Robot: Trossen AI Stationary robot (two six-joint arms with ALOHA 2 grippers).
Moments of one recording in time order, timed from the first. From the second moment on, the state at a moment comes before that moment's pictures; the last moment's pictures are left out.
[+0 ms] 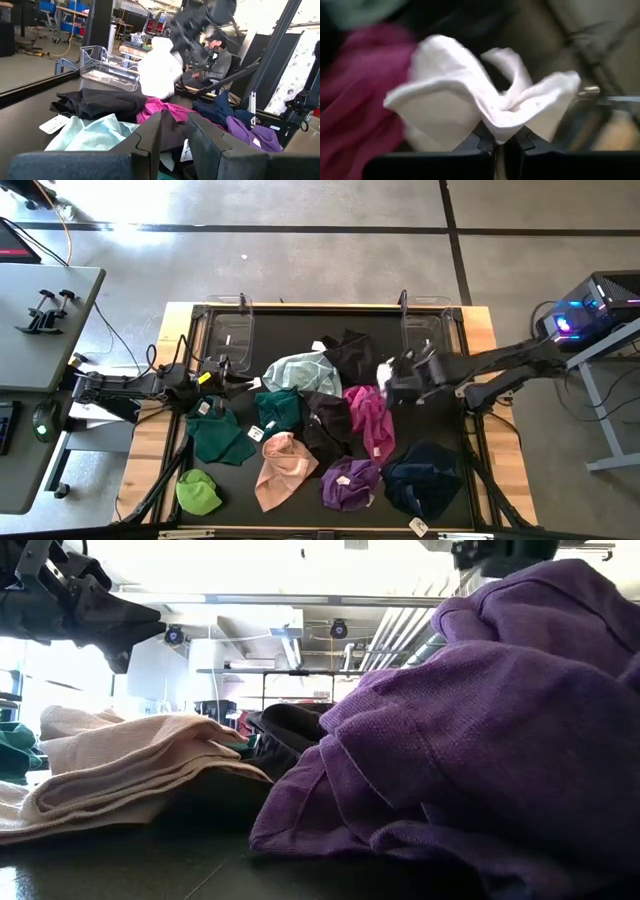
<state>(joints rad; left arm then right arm) -0.03 0.07 0.01 0.07 -0.13 -0.25 0.17 1.37 1.25 -1.43 0.60 0.83</state>
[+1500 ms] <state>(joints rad) -0.03 0.07 0.01 0.07 -0.13 -0.24 -0.69 1.22 1.03 -0.98 0.41 0.20</state>
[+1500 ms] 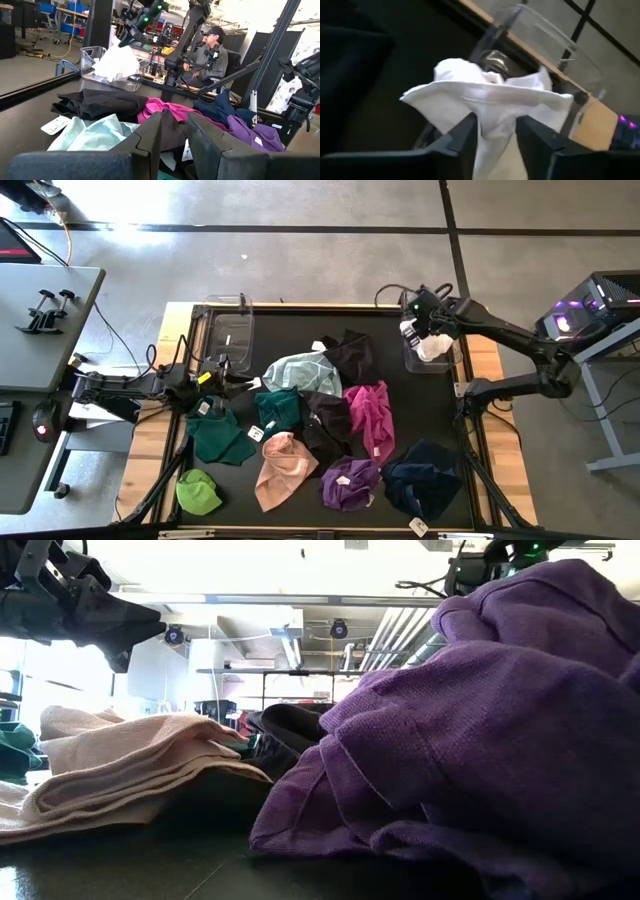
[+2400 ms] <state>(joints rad) -0.03 0.07 0.01 0.07 -0.15 -0.24 -0.81 1.27 1.00 -0.94 0.38 0.21</state>
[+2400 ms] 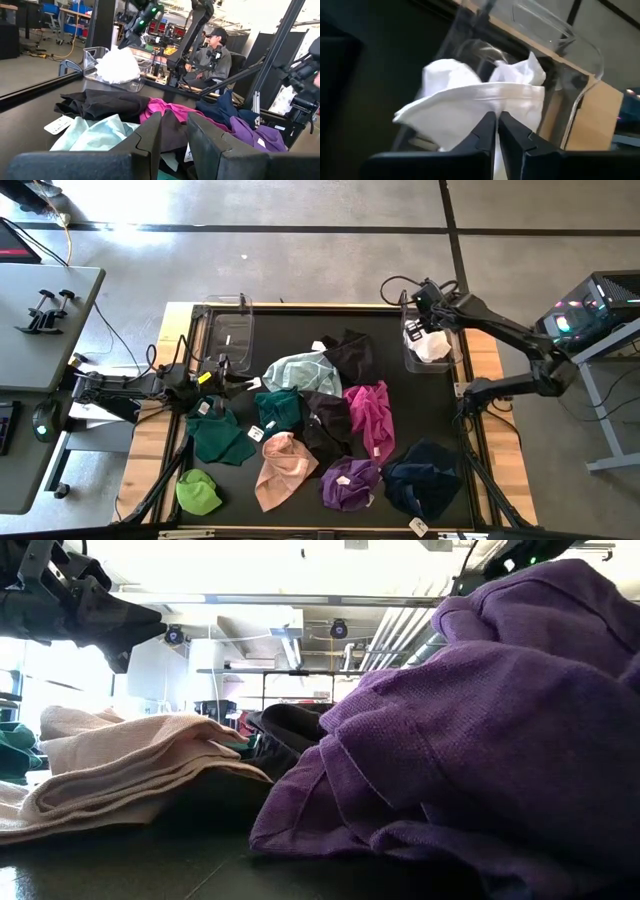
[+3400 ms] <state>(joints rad) -0.03 0.07 0.01 0.07 -0.15 -0.26 -0.80 1.19 1.04 -0.97 0.25 0.20</state>
